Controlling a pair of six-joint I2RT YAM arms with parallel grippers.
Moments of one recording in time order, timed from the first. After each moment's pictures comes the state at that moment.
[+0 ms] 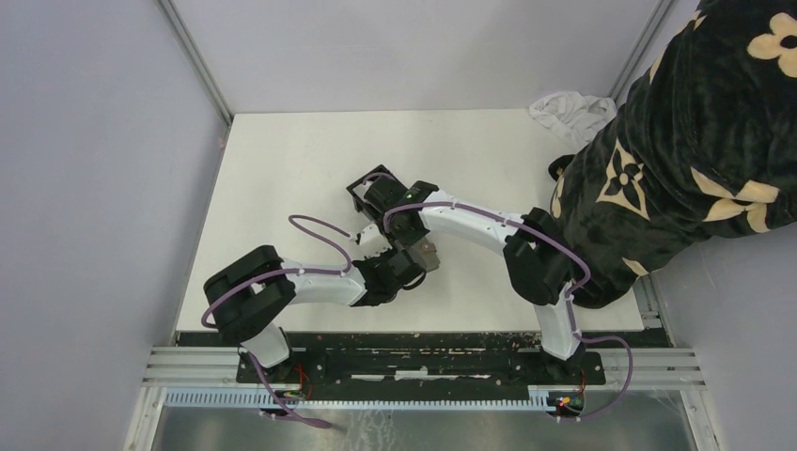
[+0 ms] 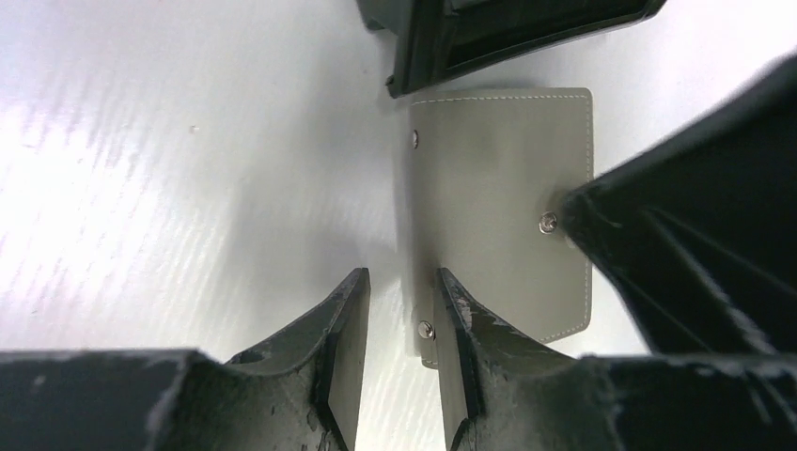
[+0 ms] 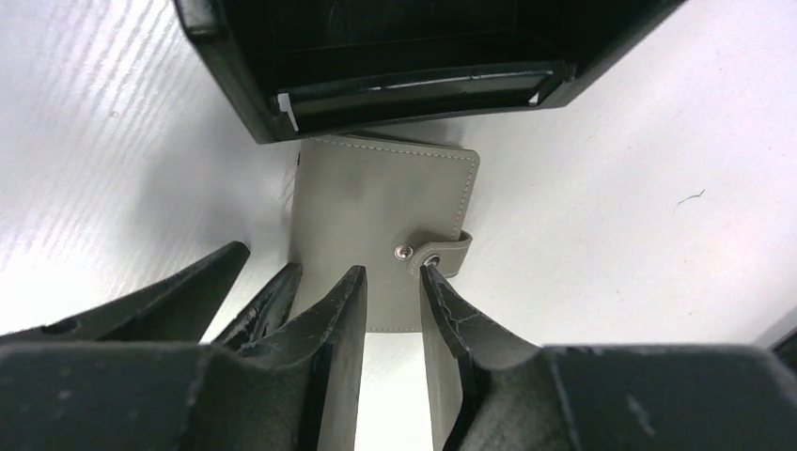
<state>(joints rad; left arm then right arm) -1.05 1.64 0.73 -0.07 -0.69 -1.38 0.91 2.05 1.67 -0.87 0.30 0.19</state>
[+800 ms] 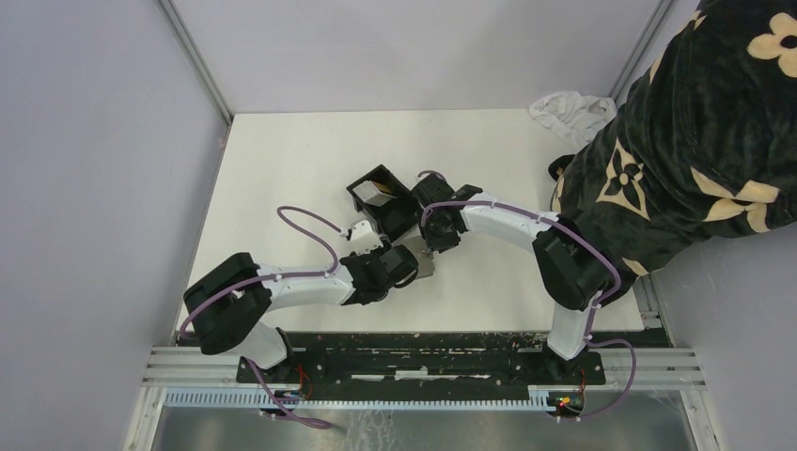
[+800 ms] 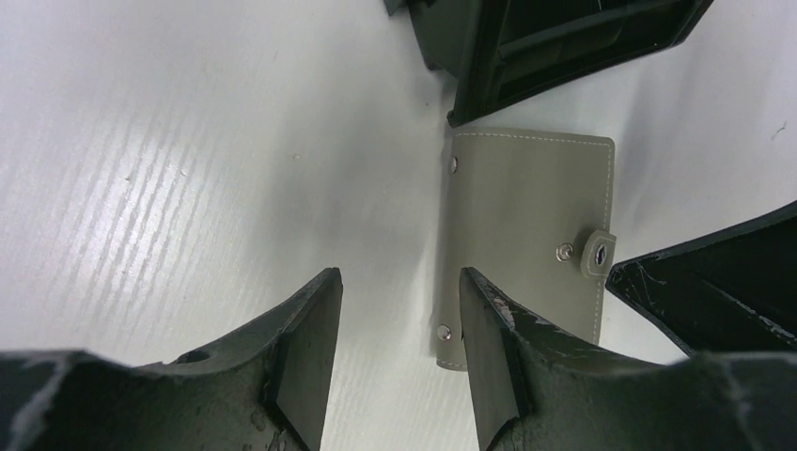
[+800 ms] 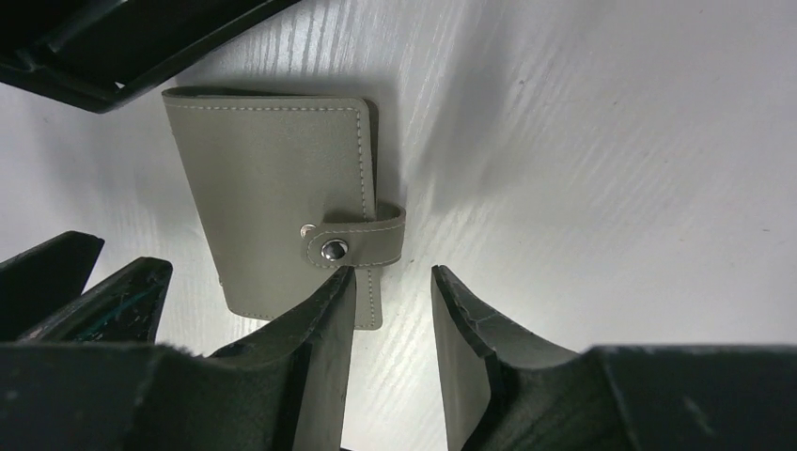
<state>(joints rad) -1.03 1.51 0.73 -0.26 -0.72 -1.32 0.73 1.85 1.31 -0.67 0.07 0.45</state>
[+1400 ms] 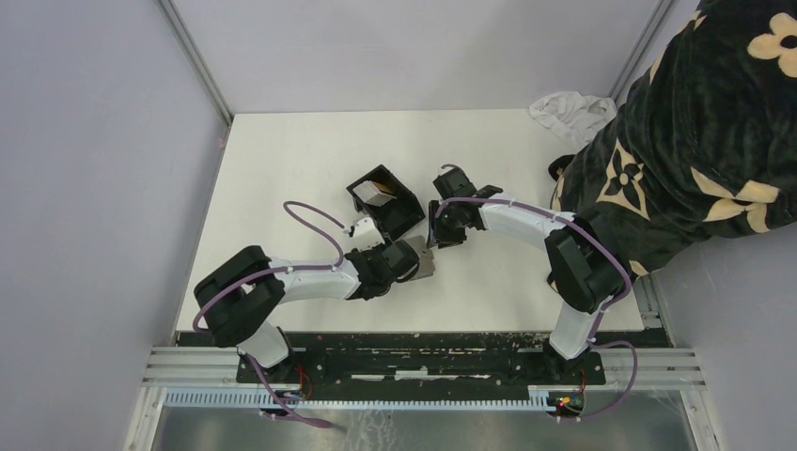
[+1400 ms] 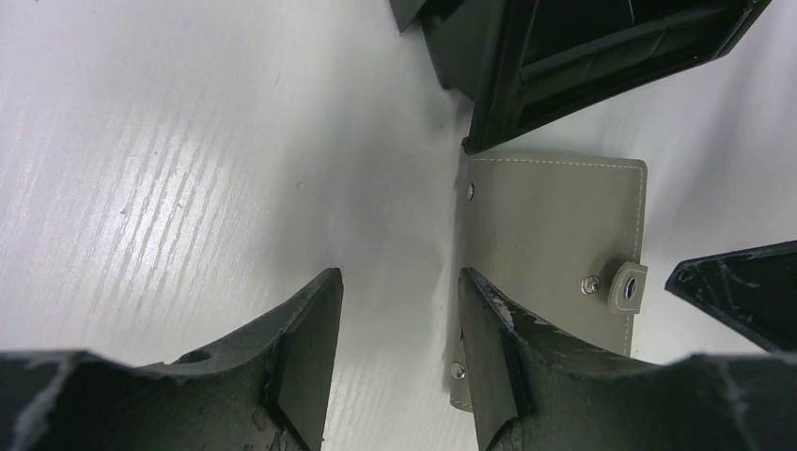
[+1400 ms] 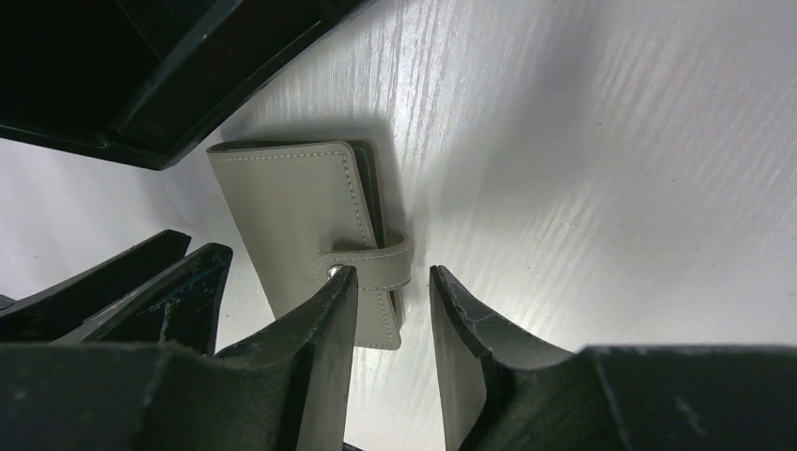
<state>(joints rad) -0.99 1.57 0.75 -0.23 -0.70 -1.27 0.62 1.79 1.18 -0.50 -0.11 0.58</state>
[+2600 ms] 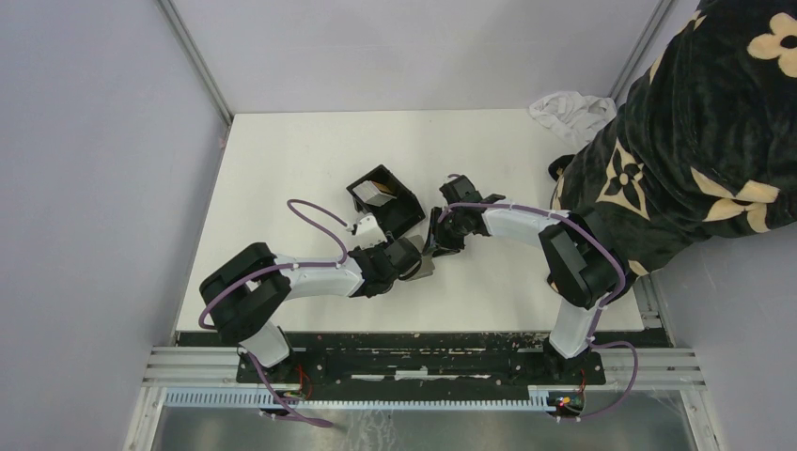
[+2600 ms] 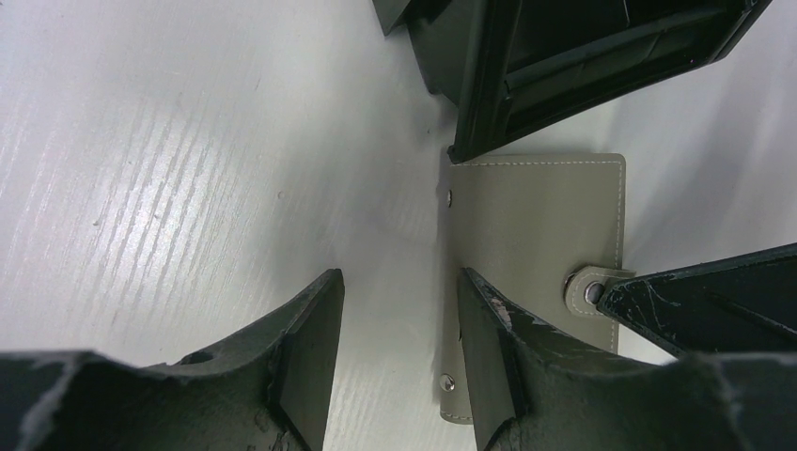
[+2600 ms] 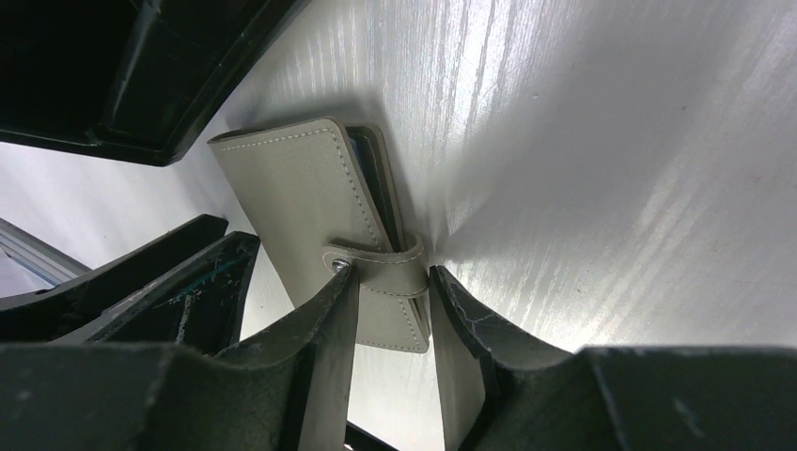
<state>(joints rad) -0.98 1.61 0.77 -0.21 -0.69 -1.26 0.58 1.81 1.08 -0.35 -0.28 0.68</state>
